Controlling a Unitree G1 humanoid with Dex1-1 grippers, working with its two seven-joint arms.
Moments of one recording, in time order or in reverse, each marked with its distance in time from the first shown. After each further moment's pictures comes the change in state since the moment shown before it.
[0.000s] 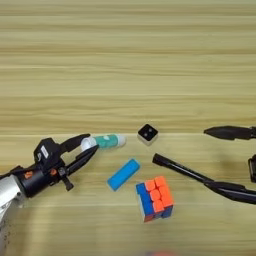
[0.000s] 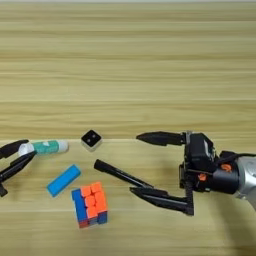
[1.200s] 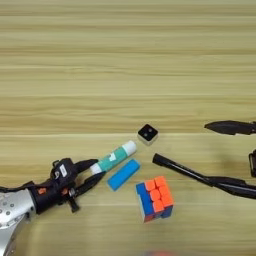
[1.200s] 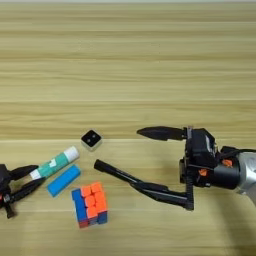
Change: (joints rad) left arm 0.019 0.027 -0.119 0.118 0.170 -0.033 0.036; right arm -0.028 0.001 -0.009 0.006 0.007 -0.001 0.001
